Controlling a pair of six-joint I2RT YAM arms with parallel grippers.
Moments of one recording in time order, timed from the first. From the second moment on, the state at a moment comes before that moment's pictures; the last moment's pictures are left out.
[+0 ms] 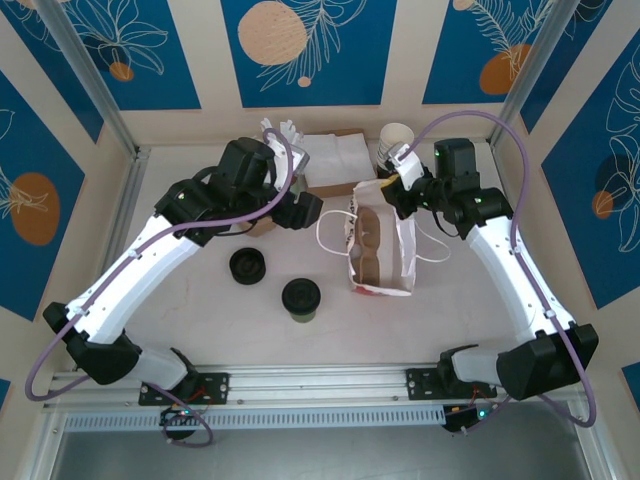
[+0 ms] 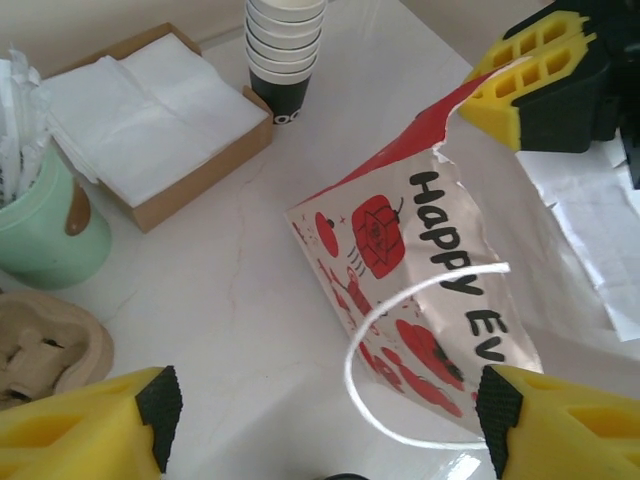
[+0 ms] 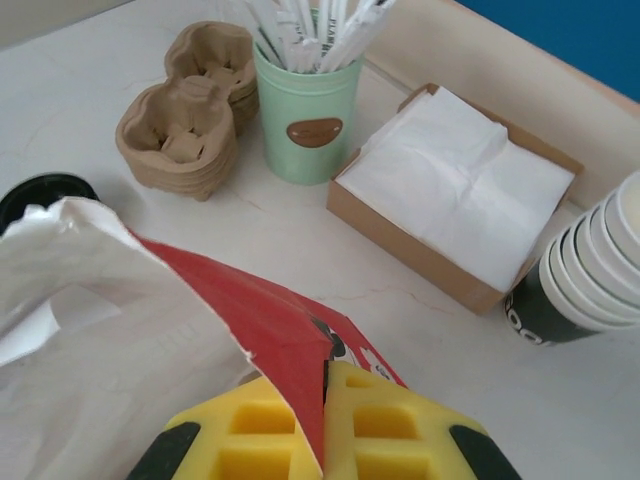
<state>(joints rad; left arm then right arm) -0.77 1.43 1.75 -0.95 0.04 -0.20 0.25 1.29 1.34 -0.71 -0.41 -0.36</state>
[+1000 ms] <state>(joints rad) -1.04 1.94 2.12 -1.02 -0.05 -0.43 0.19 1.40 1.41 -0.84 -0.34 0.11</state>
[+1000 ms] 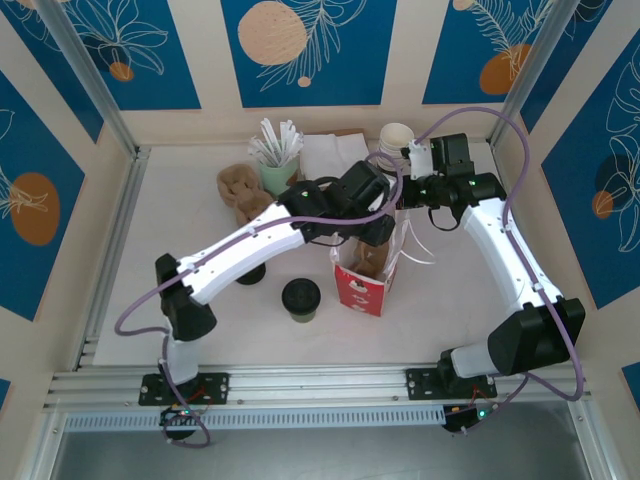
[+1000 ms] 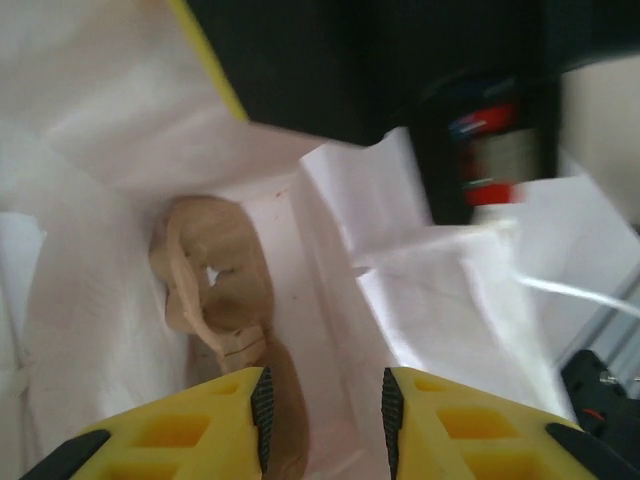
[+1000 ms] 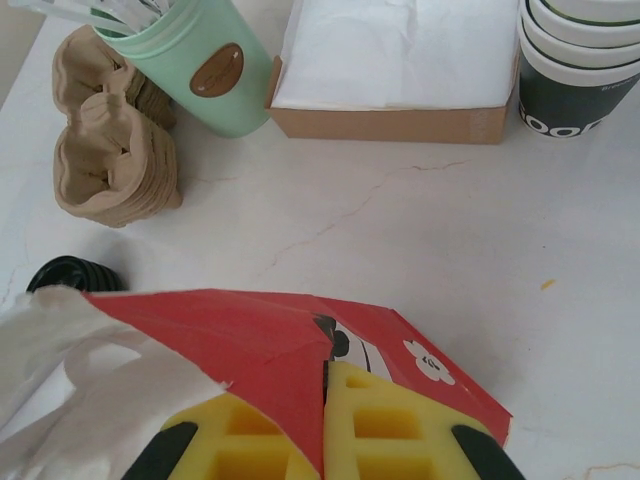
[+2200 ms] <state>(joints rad) -1.06 2.17 2.25 -1.13 -0.19 -0.45 0.12 1.40 1.33 -0.78 -0.42 0.19</state>
